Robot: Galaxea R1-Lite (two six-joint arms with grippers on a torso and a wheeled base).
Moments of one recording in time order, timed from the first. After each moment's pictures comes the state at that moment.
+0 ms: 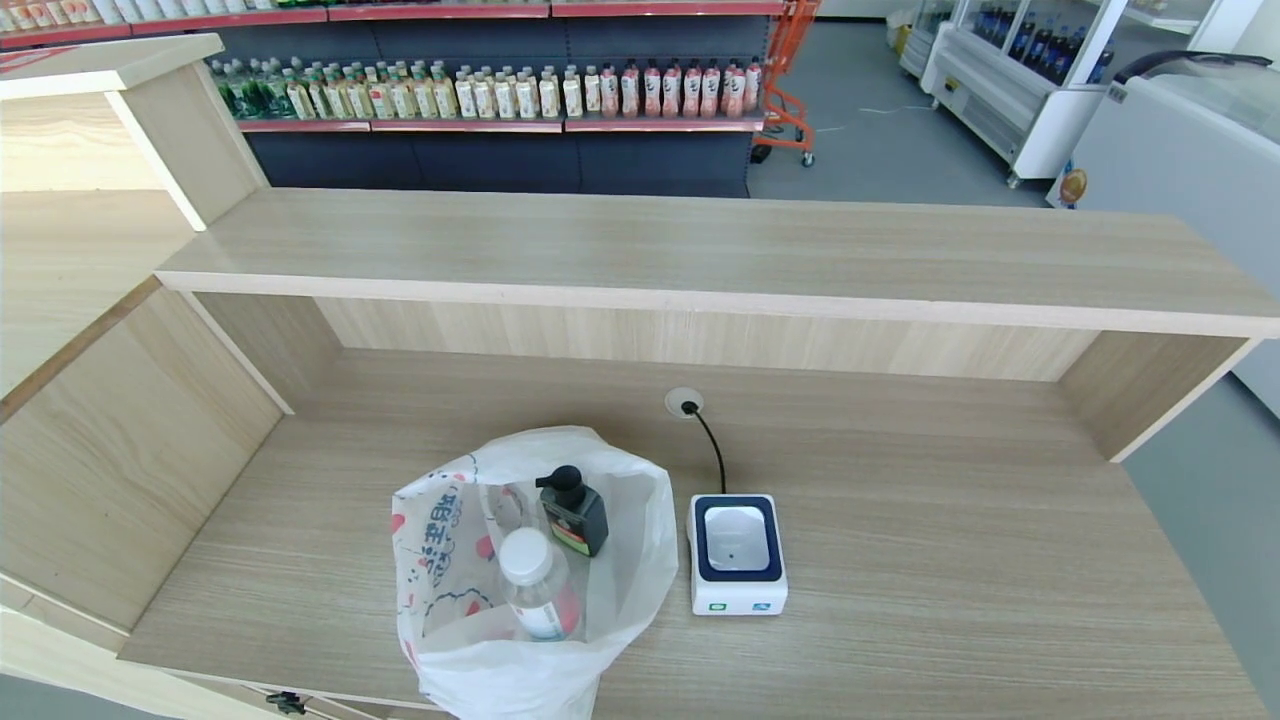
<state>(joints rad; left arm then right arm) 0.00 0.00 0.00 0.00 0.05 -0.01 -0.13 0.10 -0.03 0.05 0.27 -0.11</state>
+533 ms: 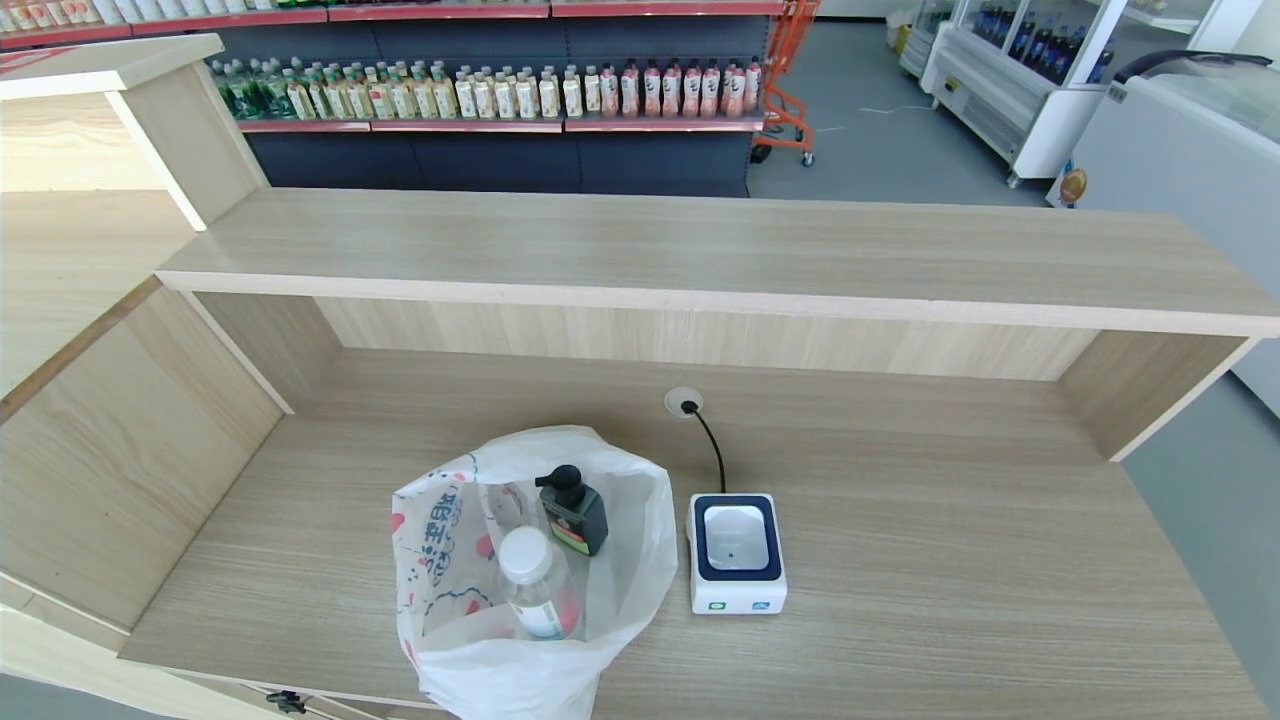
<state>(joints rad) 0.00 0.00 0.00 0.00 0.05 -0.01 -0.13 0.10 -0.03 0.05 0.27 -0.06</state>
